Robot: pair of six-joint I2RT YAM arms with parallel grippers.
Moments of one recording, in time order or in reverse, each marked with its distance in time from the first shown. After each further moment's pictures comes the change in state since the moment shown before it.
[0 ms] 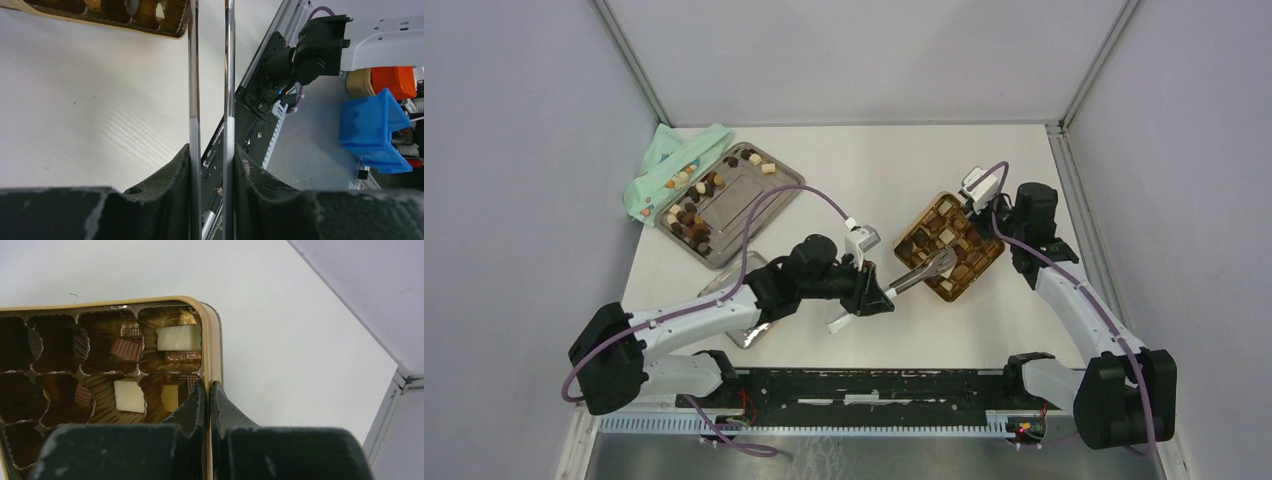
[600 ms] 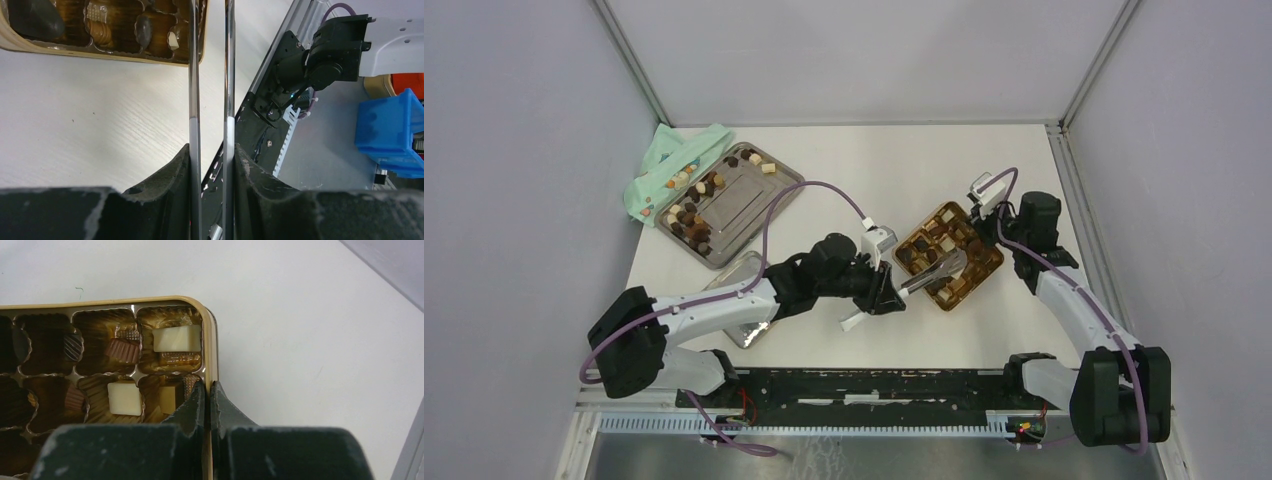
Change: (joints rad) left arm -0.054 0.145 0.083 0.024 -0.052 0.035; right arm -0.066 0.020 -0.085 0.053 -0.050 0.106
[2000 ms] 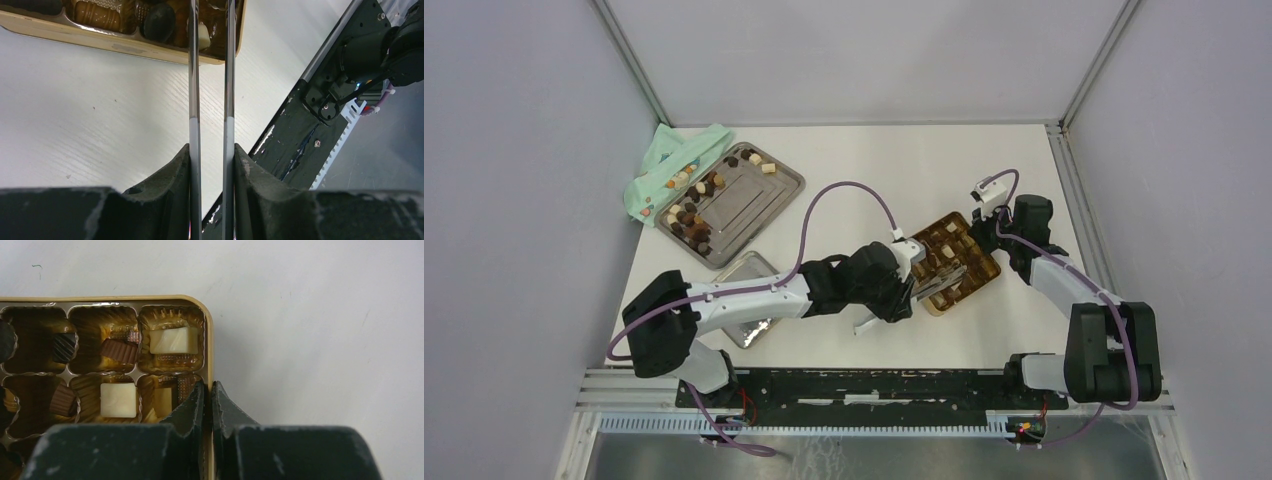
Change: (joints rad) left arm -0.125 0.180 0.197 -0.245 -0.234 0.082; right arm -0.039 0.176 -0.029 0.071 0.049 0.121
